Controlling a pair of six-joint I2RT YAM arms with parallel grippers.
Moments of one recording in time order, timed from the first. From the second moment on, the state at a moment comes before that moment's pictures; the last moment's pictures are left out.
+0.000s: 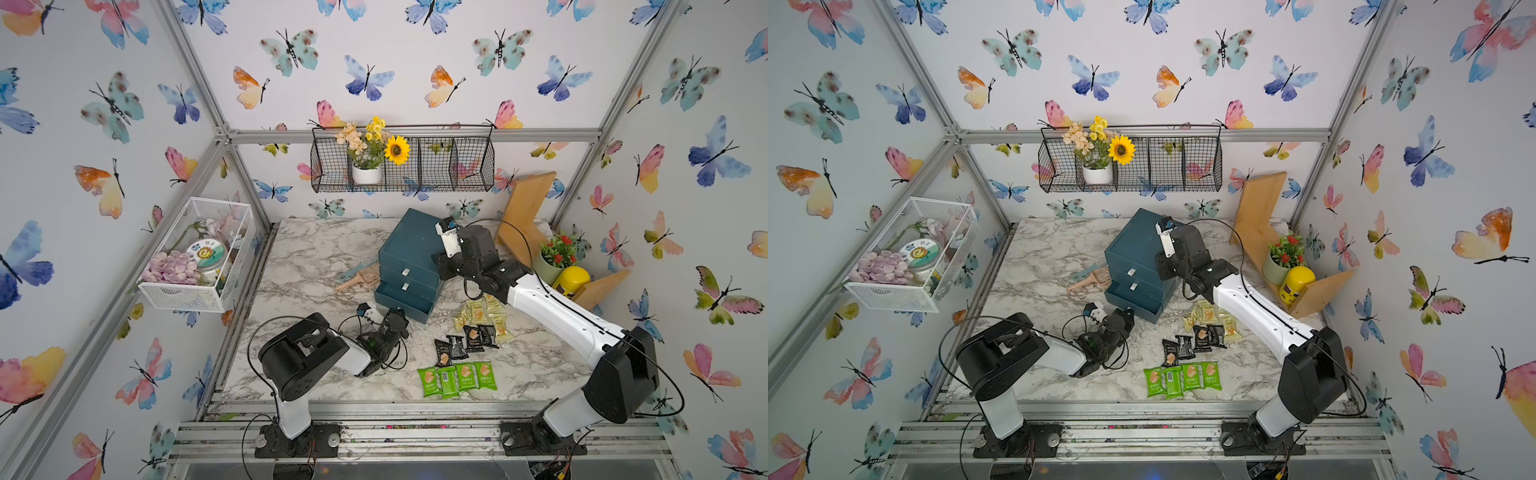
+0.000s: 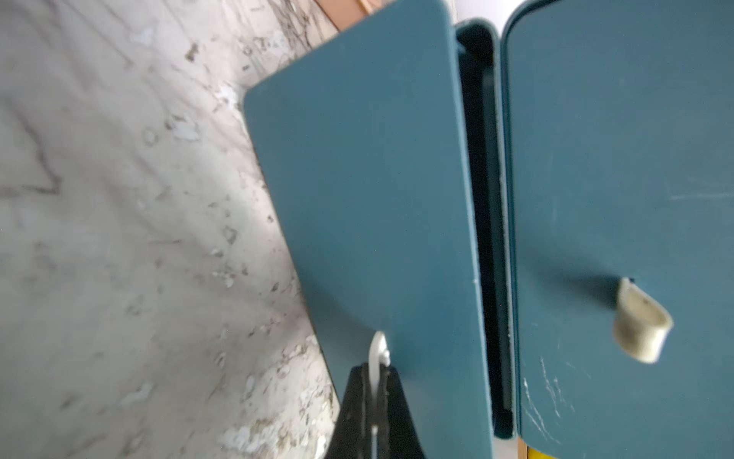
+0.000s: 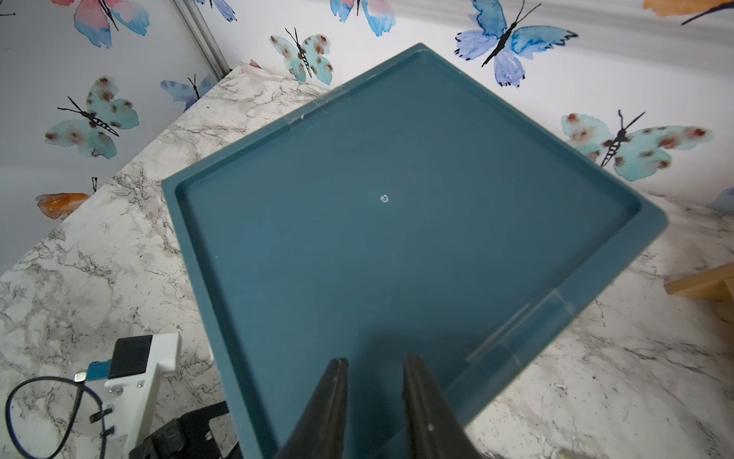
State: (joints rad) left arm -0.87 1.82 0.59 0.76 -0.43 -1.52; right arm 0.62 1.56 1.34 -0.36 0.04 0.10
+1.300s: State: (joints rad) left arm -0.87 1.70 0.51 0.64 -0.40 -1.44; right arm 0.62 1.19 1.20 -0.34 0.19 0.10
